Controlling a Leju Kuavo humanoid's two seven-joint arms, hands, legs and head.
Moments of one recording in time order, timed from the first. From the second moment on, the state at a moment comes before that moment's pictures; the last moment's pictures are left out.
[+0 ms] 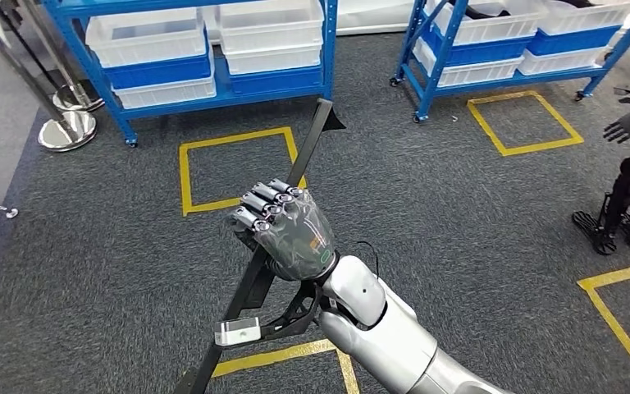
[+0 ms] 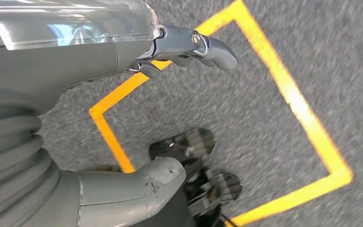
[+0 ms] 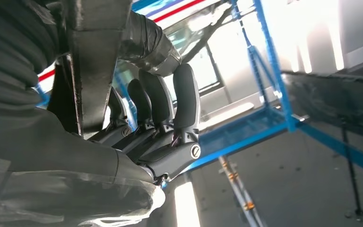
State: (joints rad) left arm -0.15 -0.11 0.02 -0.20 -0.33 0.11 -0.31; right arm -0.54 0.13 0.77 -1.41 1.04 -0.68 -0.20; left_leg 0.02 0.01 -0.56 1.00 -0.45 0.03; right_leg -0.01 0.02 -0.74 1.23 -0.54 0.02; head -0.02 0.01
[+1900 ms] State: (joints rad) left arm -0.18 -0.18 0.07 -0.21 -0.33 0.12 -0.33; right arm -0.76 0.17 0.77 -1.36 1.10 -0.57 -0.11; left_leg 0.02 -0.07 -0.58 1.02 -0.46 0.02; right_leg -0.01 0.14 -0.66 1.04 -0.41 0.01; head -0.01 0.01
